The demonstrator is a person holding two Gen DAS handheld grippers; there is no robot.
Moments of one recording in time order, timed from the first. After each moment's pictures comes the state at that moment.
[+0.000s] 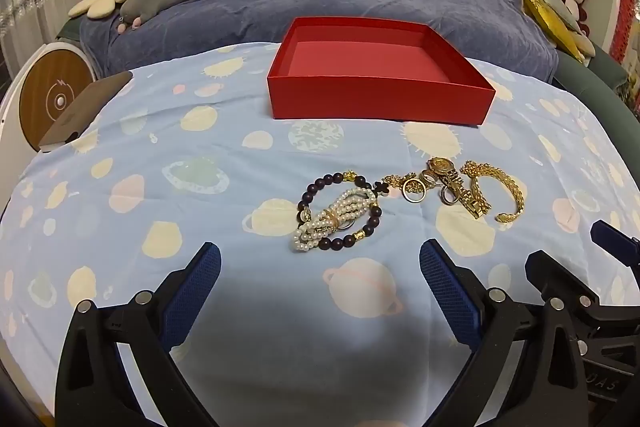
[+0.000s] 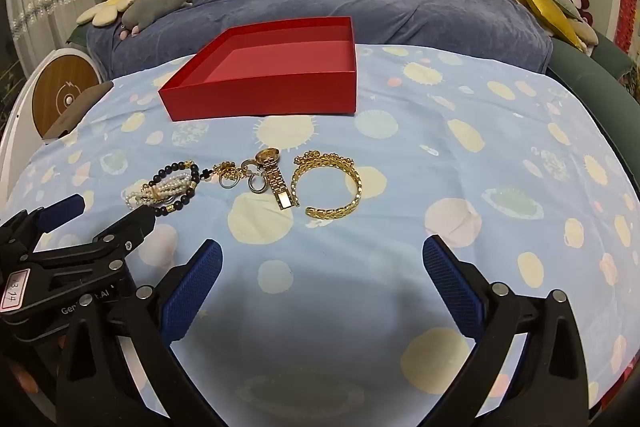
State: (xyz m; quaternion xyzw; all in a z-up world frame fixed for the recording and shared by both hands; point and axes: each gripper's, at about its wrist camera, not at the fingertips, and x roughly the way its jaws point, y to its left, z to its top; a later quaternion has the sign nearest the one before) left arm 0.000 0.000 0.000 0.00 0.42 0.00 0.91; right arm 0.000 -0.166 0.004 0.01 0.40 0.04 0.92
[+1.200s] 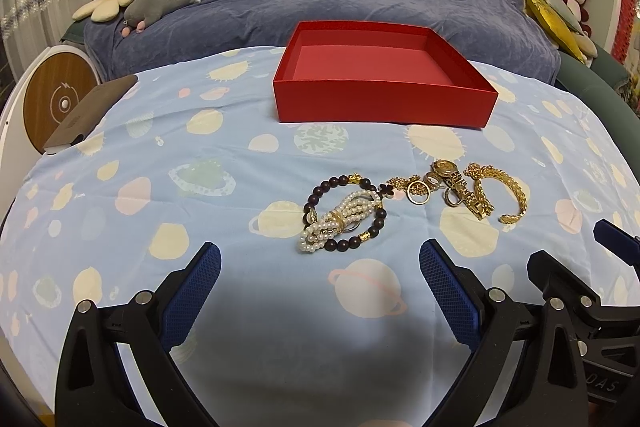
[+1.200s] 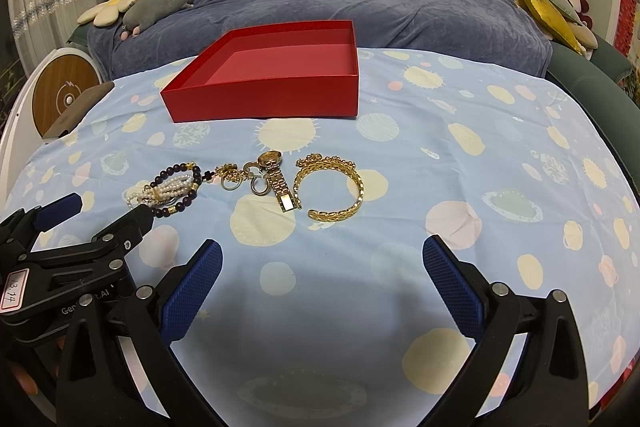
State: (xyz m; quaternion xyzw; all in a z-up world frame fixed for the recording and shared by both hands) left arm 0.000 0.005 0.004 0.00 0.41 0.00 0.91; right arm -0.001 -0.164 0.005 0.01 0.40 0.04 0.92
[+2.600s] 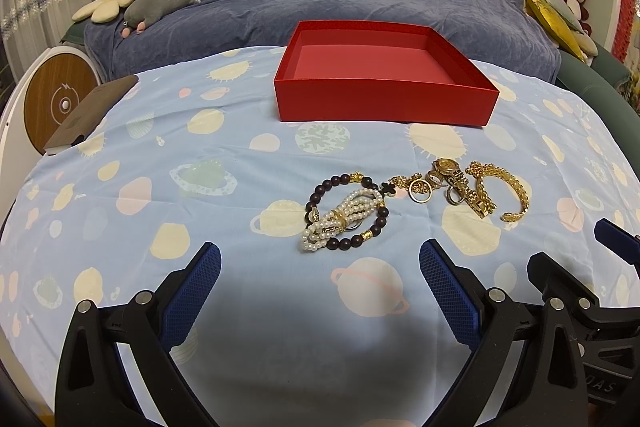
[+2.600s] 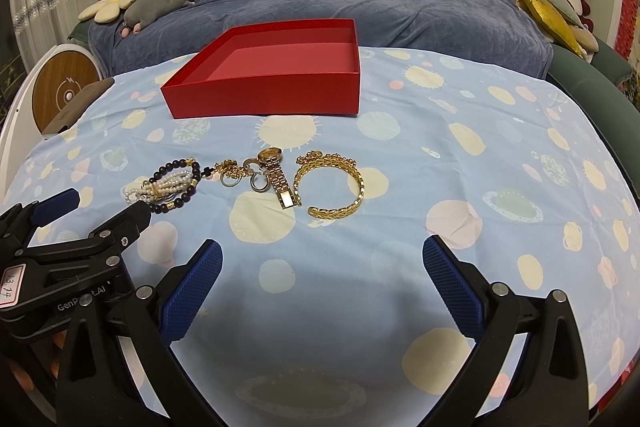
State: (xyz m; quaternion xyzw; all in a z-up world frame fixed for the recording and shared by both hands) left arm 0.000 0.004 0.004 0.01 0.41 0.00 0.91; right arm -0.001 -0.162 0.002 0.00 0.40 0.04 0.92
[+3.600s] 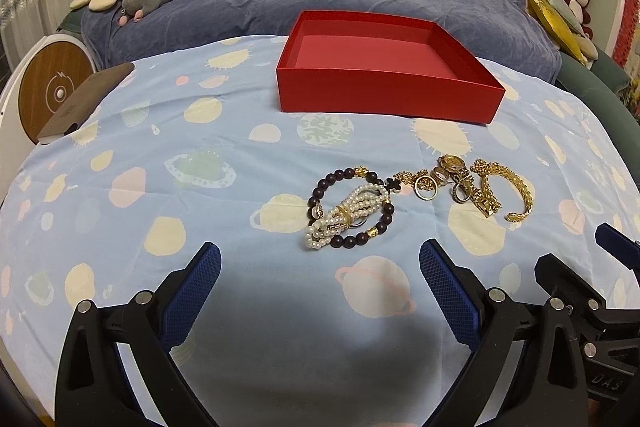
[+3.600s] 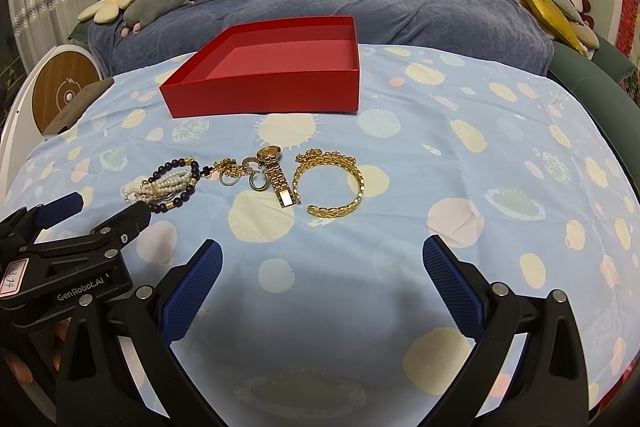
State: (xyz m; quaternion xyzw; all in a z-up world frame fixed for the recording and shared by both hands) left arm 0.007 0.016 -0.005 -0.01 0.43 -0.01 0.90; right arm 0.000 -0.163 0.001 0.01 0.40 0.04 0.91
